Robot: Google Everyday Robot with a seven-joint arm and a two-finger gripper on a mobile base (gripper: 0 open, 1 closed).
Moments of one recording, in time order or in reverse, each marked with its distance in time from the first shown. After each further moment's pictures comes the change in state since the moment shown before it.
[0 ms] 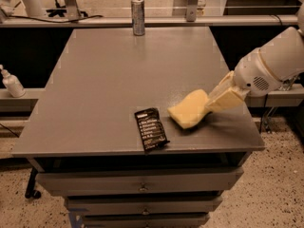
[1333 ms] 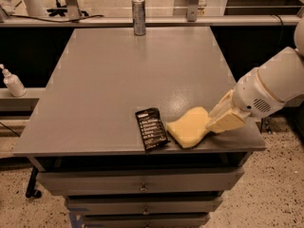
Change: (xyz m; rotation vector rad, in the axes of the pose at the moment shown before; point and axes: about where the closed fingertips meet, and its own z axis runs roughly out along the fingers) arm 0.025 0.050 0.011 -0.038 0.075 0.005
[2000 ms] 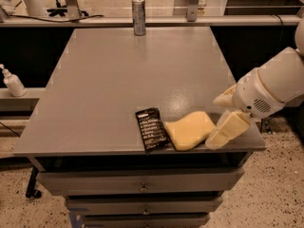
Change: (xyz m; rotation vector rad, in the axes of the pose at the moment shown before) arm -0.001 0.002 0.000 -0.007 -0.009 0.007
